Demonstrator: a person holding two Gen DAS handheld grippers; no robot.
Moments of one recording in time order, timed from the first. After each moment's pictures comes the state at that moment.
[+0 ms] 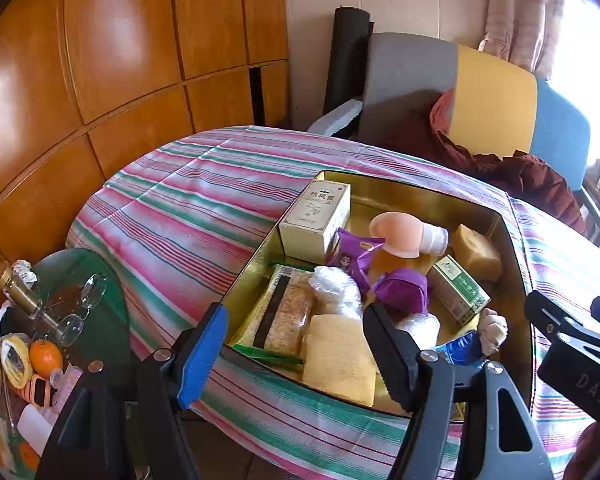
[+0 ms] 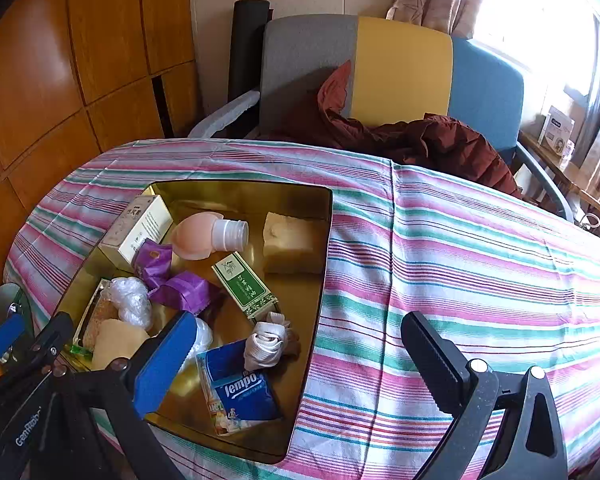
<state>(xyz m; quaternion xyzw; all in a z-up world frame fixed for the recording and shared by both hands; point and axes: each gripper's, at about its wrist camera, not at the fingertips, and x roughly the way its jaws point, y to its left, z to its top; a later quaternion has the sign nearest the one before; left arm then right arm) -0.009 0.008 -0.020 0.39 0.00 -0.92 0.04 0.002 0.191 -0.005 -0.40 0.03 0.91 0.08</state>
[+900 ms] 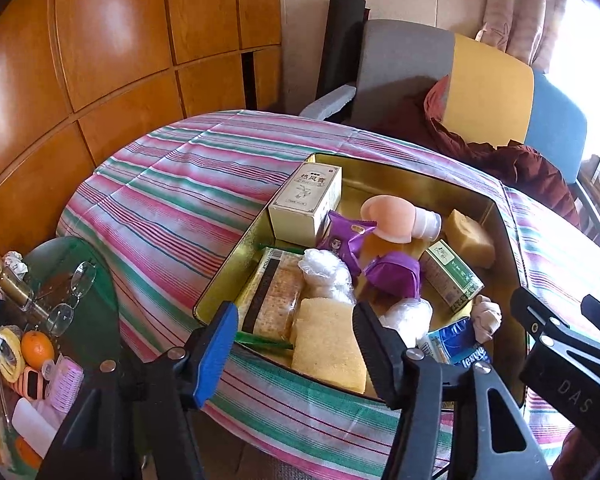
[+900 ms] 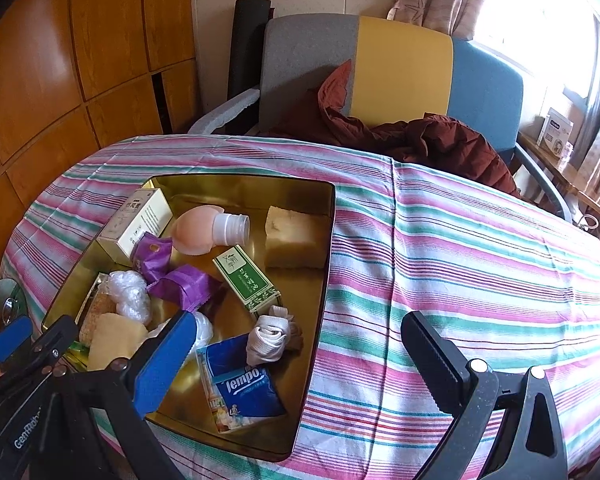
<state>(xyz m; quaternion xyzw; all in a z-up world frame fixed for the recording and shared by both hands) -0.010 0.010 -0.026 0.41 0.00 -0.91 0.02 0.002 0.185 -0.012 -0.40 0.03 0.91 0.09</state>
